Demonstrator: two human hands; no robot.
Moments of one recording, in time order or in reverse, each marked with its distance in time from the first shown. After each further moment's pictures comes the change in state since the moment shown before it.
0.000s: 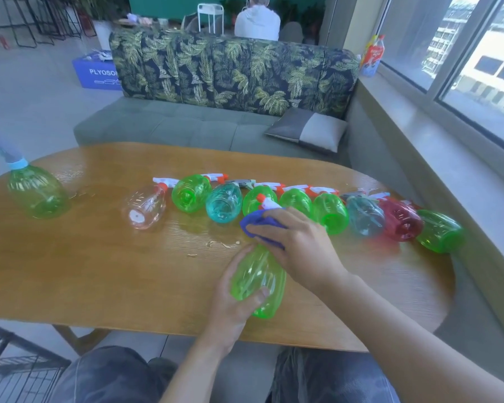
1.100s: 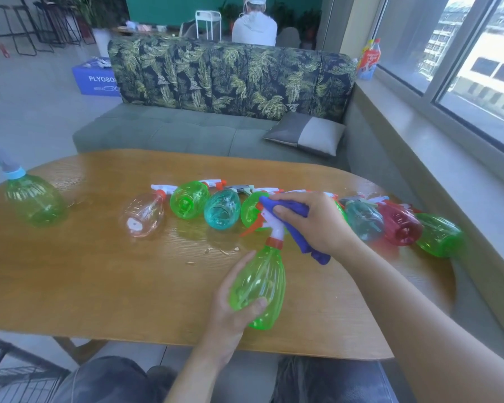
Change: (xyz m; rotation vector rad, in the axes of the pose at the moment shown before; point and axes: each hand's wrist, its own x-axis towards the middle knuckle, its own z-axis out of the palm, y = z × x) left_hand -0.002 0.005 0.000 -0.068 -0.027 -0.051; right_hand 0.042 0.024 -0.043 0.433 -0.225 0.691
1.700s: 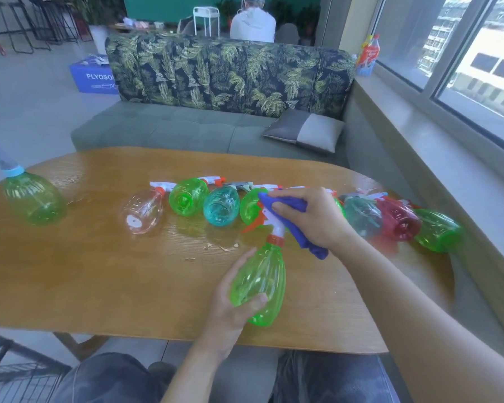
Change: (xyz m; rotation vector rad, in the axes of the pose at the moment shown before) left_hand 0.000 0.004 0.002 0.038 -0.063 0.008; right_hand -0.001 0.001 -0.001 -0.038 0.013 -0.041
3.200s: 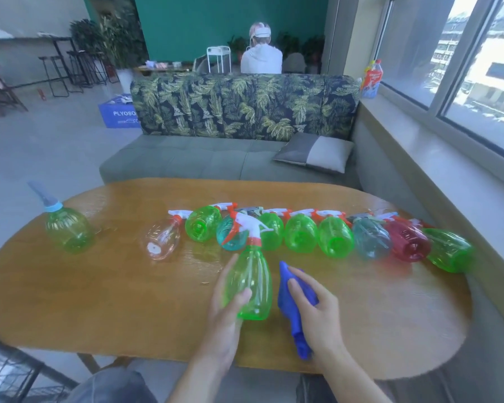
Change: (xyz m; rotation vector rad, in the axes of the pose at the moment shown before) left_hand 0.012 0.016 -0.009 -0.187 0.231 -0.042; right_hand -0.090 0.048 0.095 0.789 0.352 0.284
